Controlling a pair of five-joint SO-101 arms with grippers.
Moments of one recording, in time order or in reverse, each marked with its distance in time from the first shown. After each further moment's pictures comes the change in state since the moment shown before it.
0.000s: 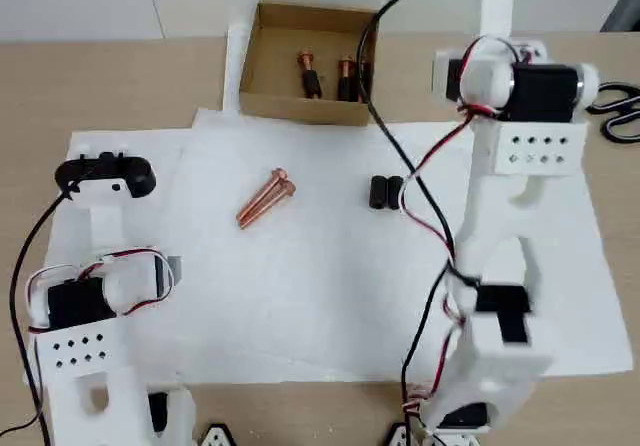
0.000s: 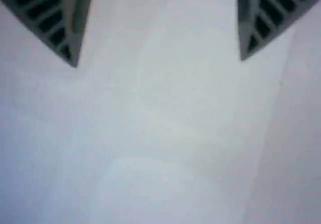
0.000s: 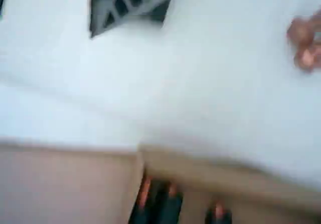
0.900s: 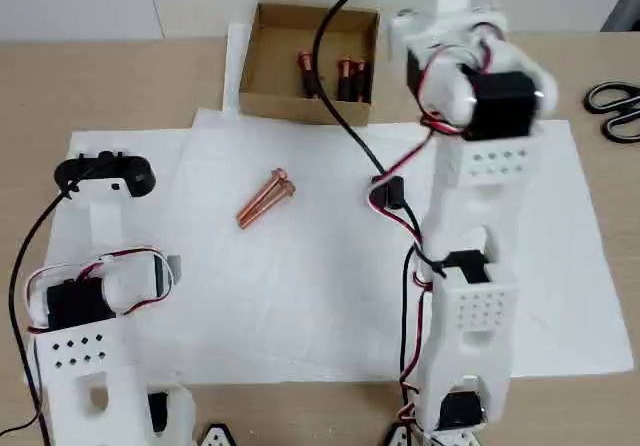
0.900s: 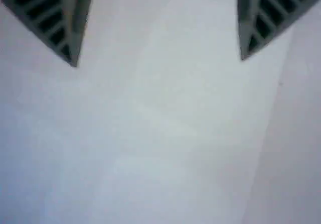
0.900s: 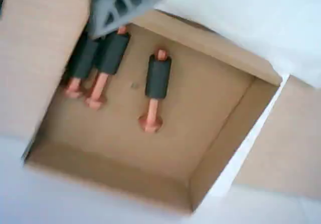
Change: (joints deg) left arm 0.0 0.0 -0.4 0.4 0.0; right arm -6.6 21.1 -44.0 -0.5 0.1
